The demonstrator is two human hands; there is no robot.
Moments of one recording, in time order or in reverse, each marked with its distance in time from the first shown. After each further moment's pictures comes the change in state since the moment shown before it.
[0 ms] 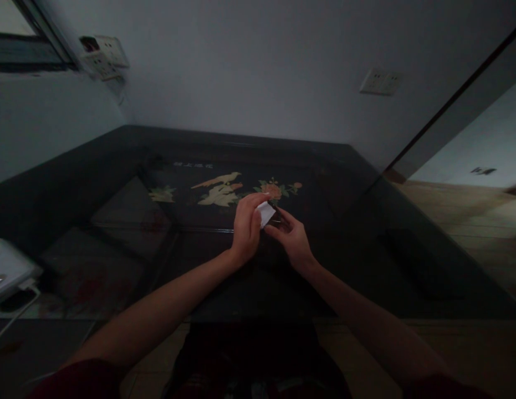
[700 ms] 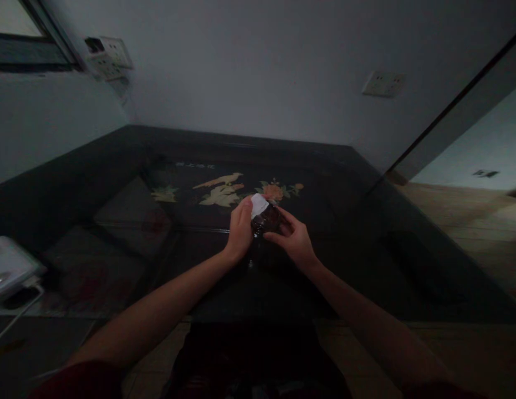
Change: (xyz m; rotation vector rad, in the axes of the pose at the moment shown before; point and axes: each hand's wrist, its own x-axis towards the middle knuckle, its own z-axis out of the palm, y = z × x) left_hand 0.013 -0.005 -0.005 -0.174 -0.019 -0.256; right_hand -0.001 -0.005 -0.005 -0.044 -0.088 -0.058
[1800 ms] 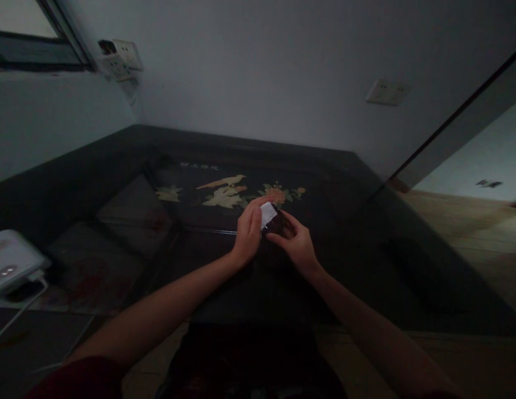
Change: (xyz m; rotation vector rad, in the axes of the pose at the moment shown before) left_hand -0.008 0.000 0.003 0.108 -0.002 0.105; right_hand 0.001 0.003 0.001 -0.029 0.067 0.031
